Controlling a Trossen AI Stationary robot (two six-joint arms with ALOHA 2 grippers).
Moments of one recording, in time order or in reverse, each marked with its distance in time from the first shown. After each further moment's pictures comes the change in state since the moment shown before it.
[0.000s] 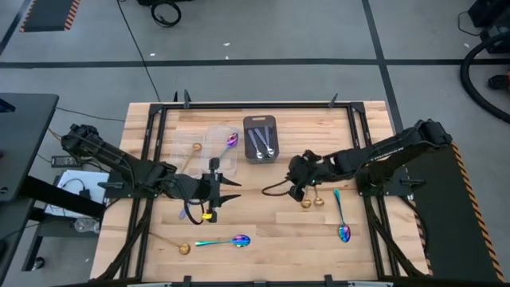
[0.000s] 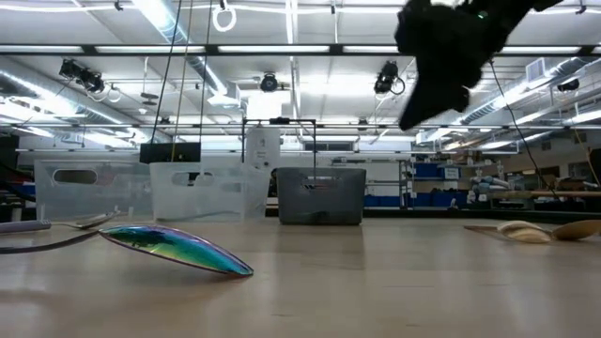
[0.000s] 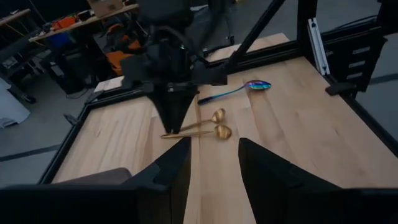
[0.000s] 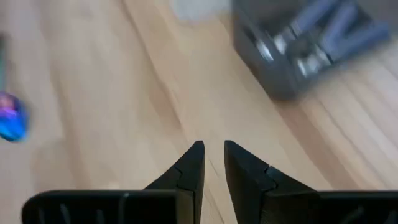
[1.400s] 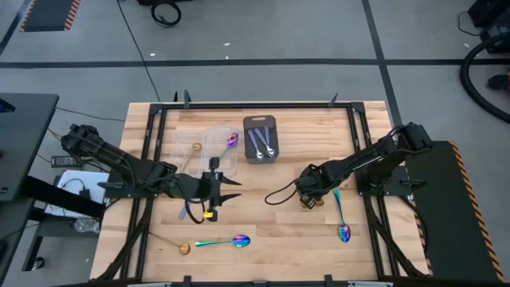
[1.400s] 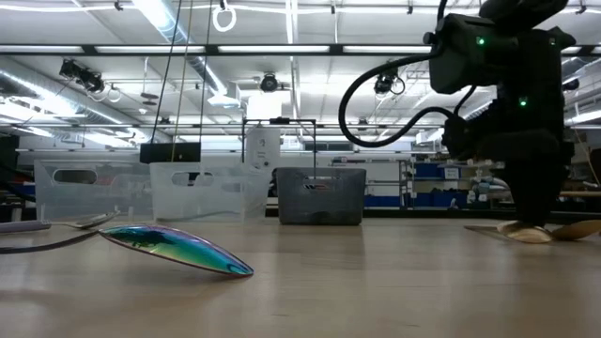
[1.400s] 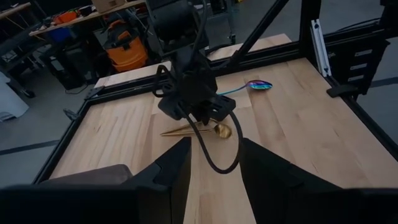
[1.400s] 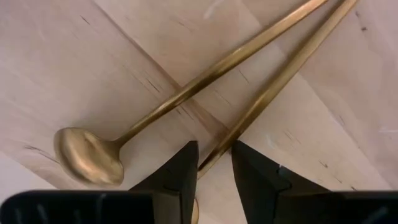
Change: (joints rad) left arm 0.002 0.000 0.000 -0.005 0.000 -0.026; right arm -0.001 0.238 -0.103 -0.297 -0.302 0.429
